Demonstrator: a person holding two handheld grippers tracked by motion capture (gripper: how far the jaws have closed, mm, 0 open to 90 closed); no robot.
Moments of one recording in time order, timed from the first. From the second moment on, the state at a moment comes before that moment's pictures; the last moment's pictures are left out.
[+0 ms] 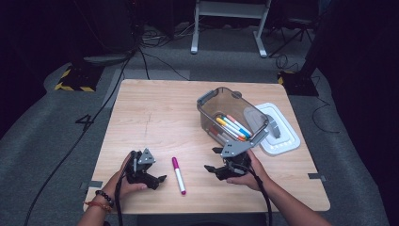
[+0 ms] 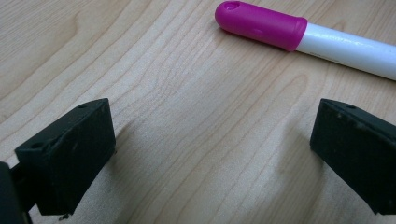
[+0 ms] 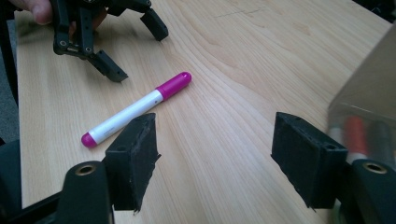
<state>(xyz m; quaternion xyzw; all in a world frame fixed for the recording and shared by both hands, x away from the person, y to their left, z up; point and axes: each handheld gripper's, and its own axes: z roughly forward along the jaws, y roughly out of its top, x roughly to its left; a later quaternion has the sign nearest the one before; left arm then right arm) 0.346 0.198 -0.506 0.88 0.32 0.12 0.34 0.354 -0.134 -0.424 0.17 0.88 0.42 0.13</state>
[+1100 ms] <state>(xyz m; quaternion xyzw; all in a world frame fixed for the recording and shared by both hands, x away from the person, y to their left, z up) 0.340 0.201 -0.506 0.88 0.32 0.11 0.34 0.388 -0.018 -0.489 0.16 0.92 0.36 0.08</state>
